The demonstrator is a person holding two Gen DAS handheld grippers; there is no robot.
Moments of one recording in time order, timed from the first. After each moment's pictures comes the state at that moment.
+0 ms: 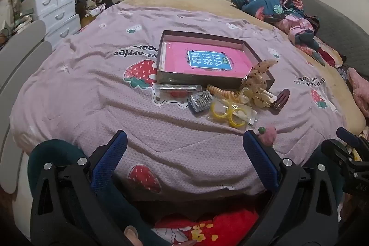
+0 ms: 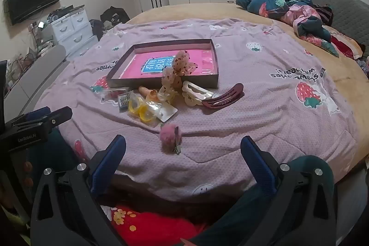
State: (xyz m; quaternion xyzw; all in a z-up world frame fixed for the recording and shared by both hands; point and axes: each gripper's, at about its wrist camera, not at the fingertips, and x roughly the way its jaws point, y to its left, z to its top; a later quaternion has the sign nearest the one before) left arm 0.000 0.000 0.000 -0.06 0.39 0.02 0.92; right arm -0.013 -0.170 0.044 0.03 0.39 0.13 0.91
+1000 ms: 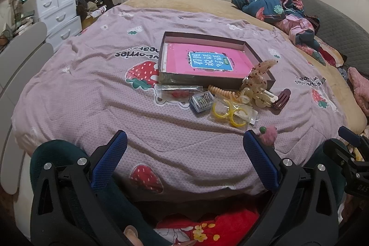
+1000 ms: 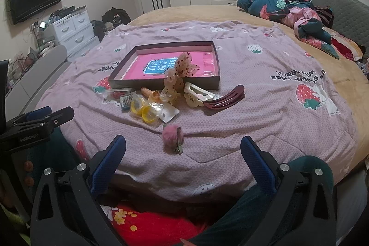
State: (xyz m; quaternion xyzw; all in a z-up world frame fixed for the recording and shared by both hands) left arm 0.000 0.000 0.000 -0.06 0.39 0.03 0.92; right arm -0.017 -0.167 0.046 0.03 0.38 0.13 0.91
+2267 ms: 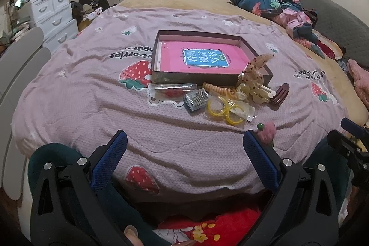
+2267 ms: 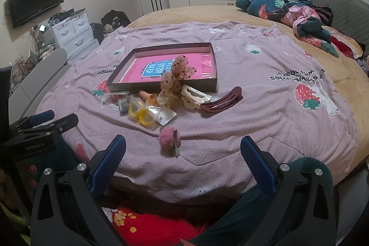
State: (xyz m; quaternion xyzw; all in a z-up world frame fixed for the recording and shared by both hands) left arm 0.008 -0.008 -0.006 -0.05 0.40 0.02 0.92; right arm -0.017 -0.172 0.049 0.03 0.38 0.13 0.92
